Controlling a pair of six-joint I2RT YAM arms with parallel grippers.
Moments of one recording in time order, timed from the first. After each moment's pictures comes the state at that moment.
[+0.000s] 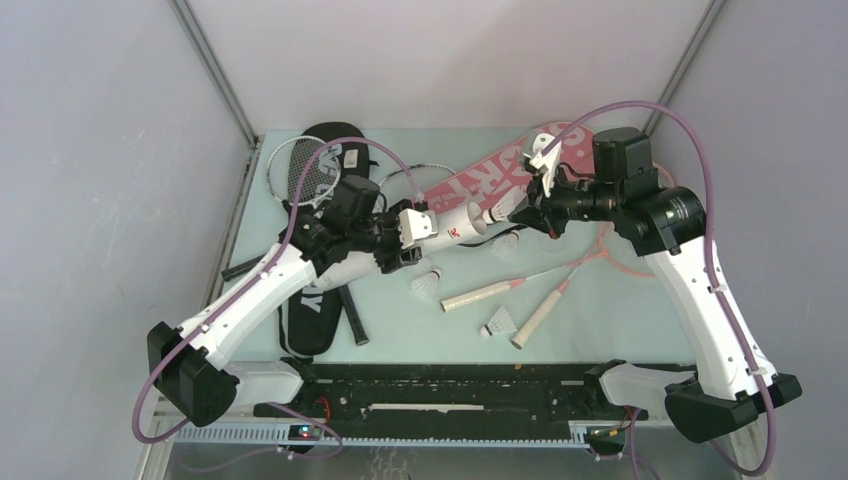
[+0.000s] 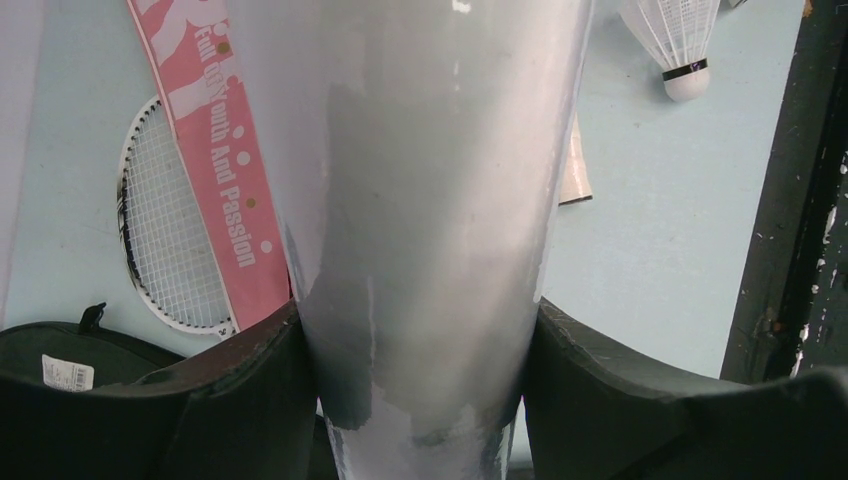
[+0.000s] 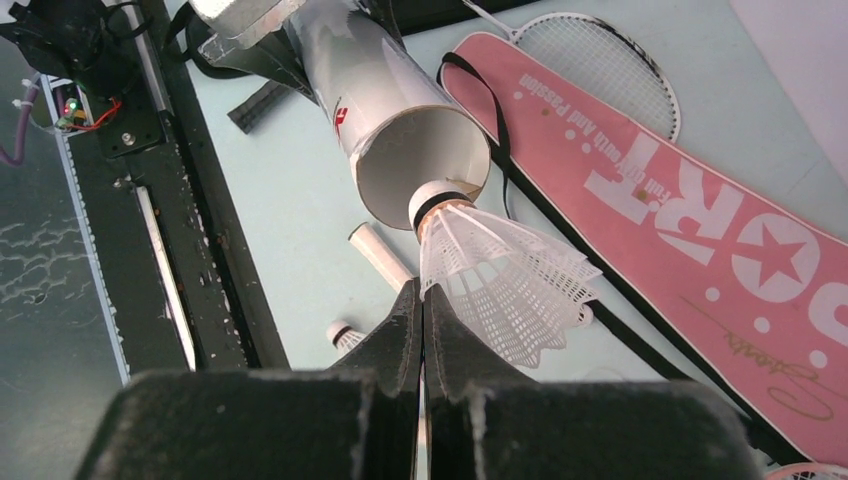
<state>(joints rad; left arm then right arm) -0.61 1.24 1.15 -0.64 0.42 0.70 0.40 1.20 1.61 -1.01 -0.64 -0.46</state>
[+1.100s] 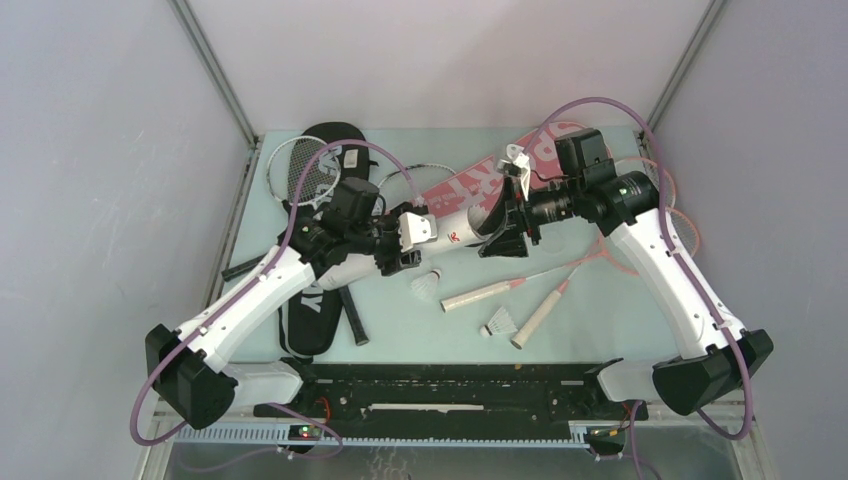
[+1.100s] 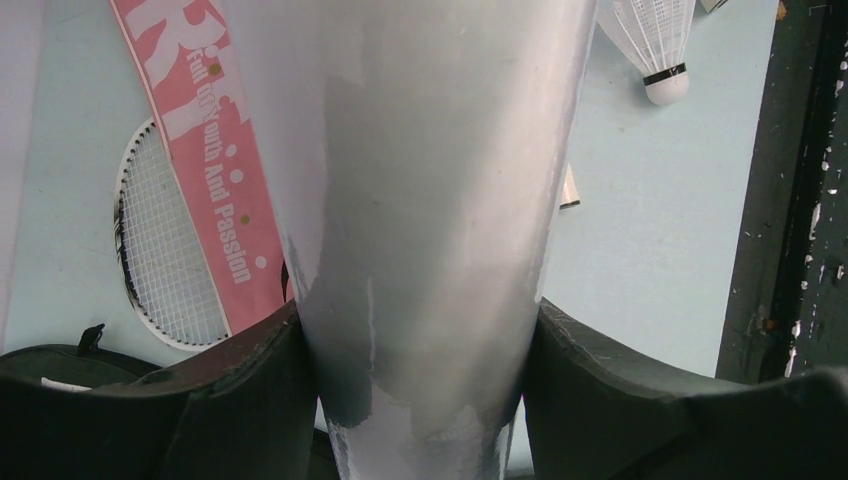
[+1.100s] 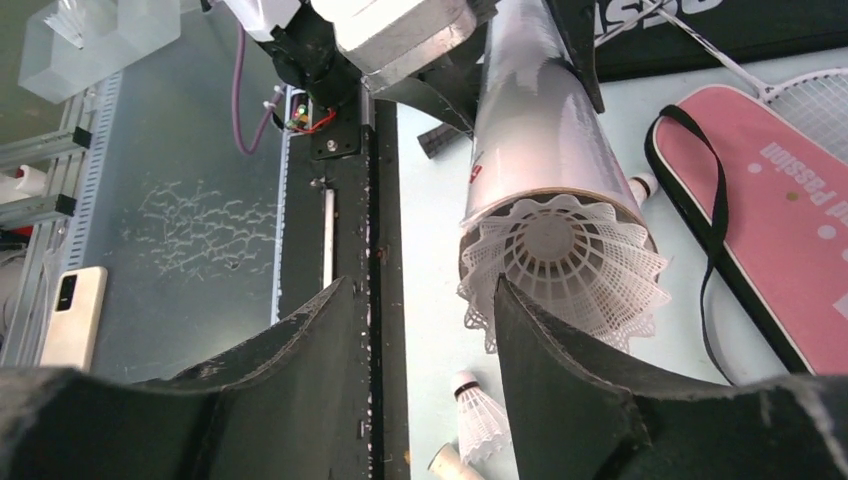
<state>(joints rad) -0.61 1.23 1.14 -0.63 0.46 0.72 0.41 1.34 1.53 -0.98 -1.06 -0.45</state>
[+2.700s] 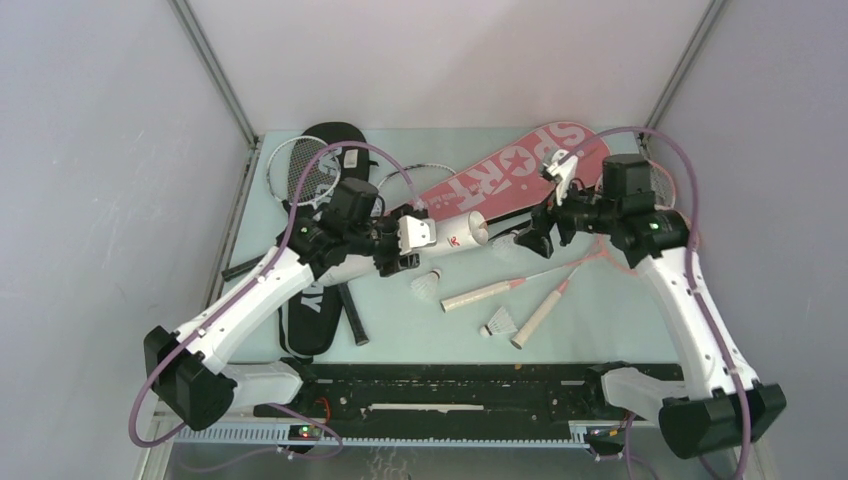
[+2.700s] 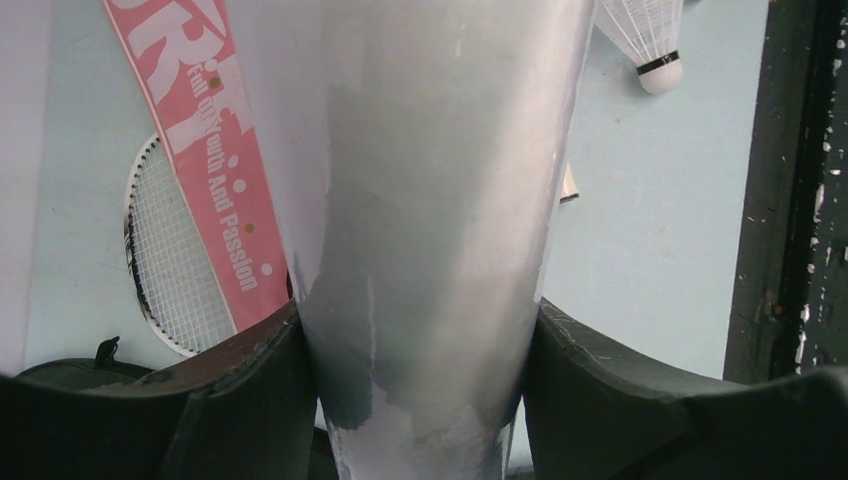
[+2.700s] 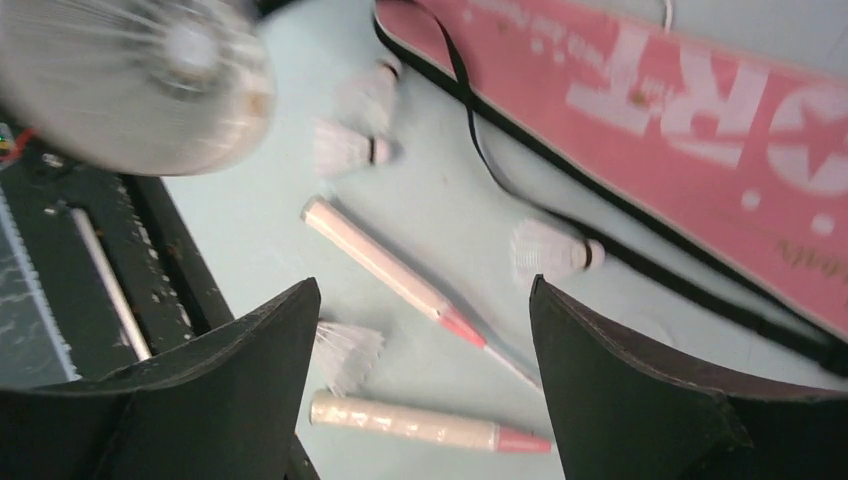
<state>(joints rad) -0.62 1.23 1.14 -0.64 0.46 0.76 0.20 1.11 1.27 -0.78 -0.74 -0.40</state>
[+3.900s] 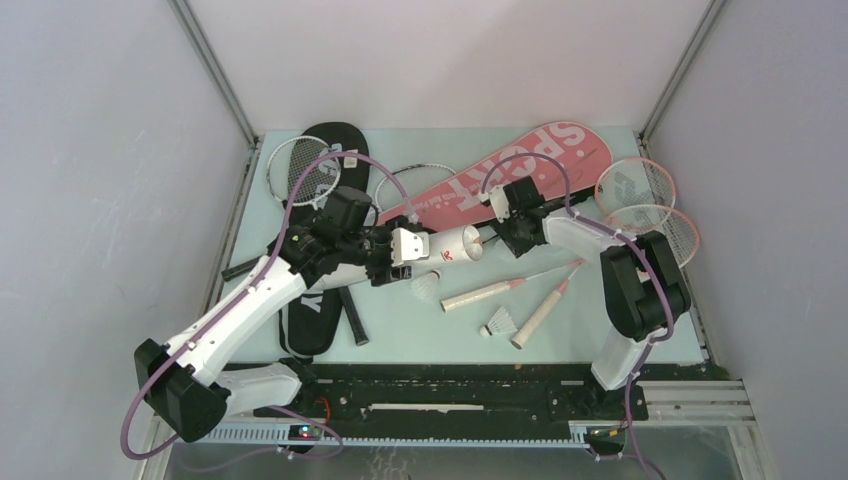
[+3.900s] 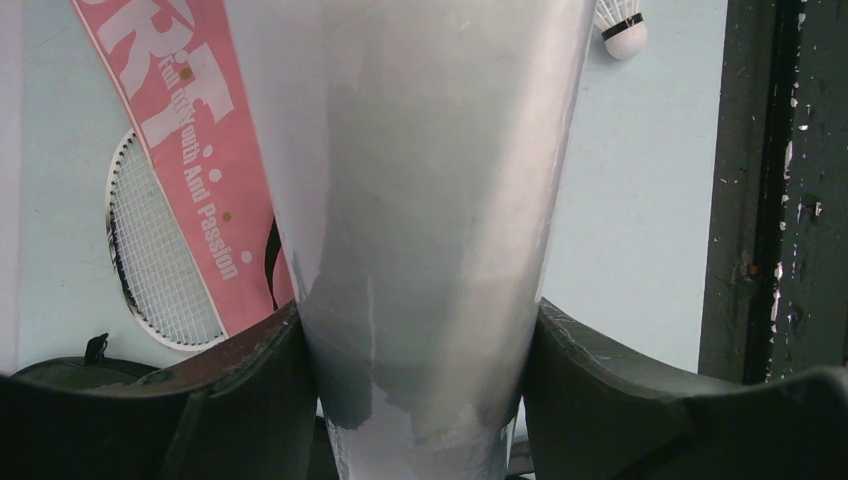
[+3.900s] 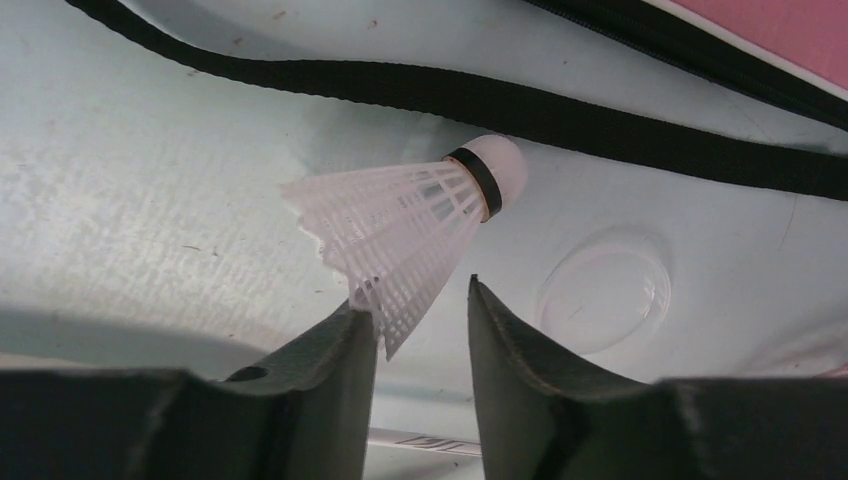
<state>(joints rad) -0.61 1.16 1.10 -0.71 0.49 0.82 0.41 1.74 1.12 -0.44 0.05 -0.32</state>
